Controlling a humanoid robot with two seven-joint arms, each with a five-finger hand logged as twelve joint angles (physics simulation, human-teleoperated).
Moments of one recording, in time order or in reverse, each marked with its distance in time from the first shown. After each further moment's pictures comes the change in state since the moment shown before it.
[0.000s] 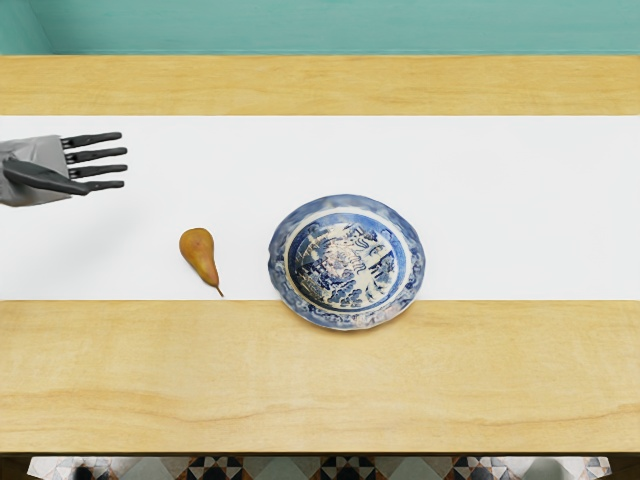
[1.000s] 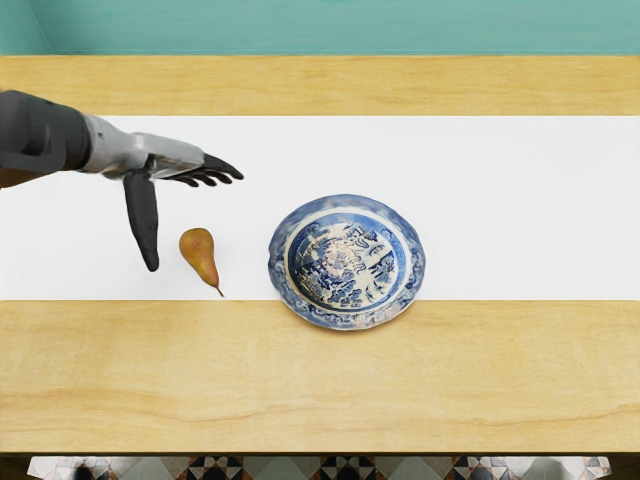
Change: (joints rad) left arm -0.315 -0.118 -0.050 -0.580 1.010 0.000 0.226; right arm 0.001 0.000 -0.001 0.001 0.000 0.001 0.000
